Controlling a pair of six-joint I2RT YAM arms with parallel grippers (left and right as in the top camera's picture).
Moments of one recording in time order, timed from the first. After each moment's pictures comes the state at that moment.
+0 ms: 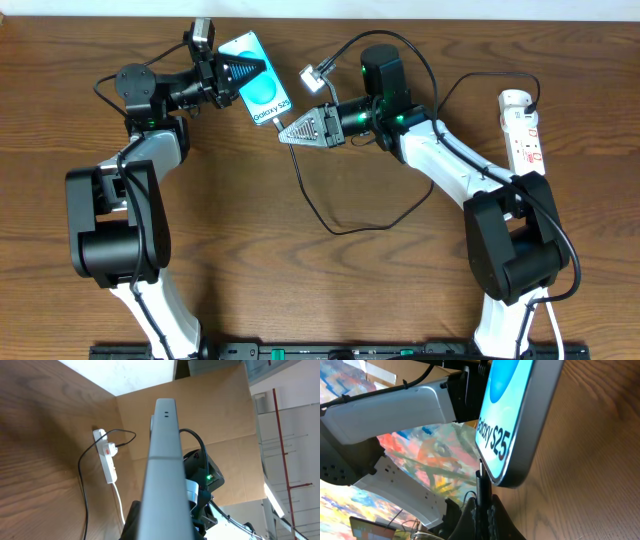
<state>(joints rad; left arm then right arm) 0.11 2.03 1.17 1.24 1.37 -1.69 0.44 2.01 1.41 0.13 -1.35 0.57</state>
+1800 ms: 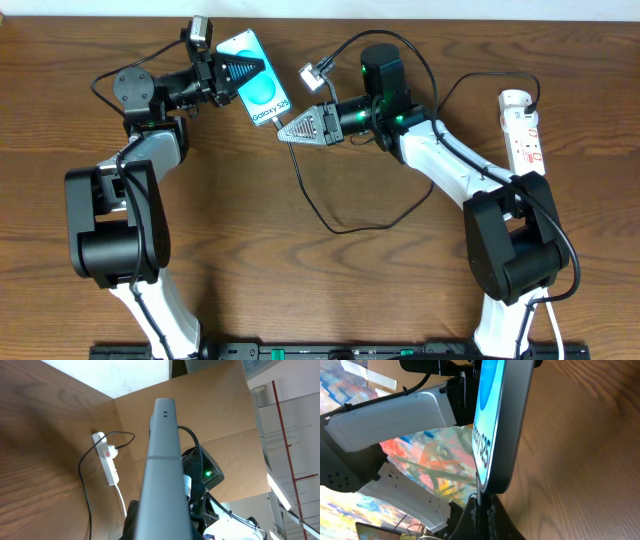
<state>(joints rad) 0.11 2.03 1.17 1.30 1.38 -1.70 0.44 2.01 1.41 0.16 -1.34 0.64</state>
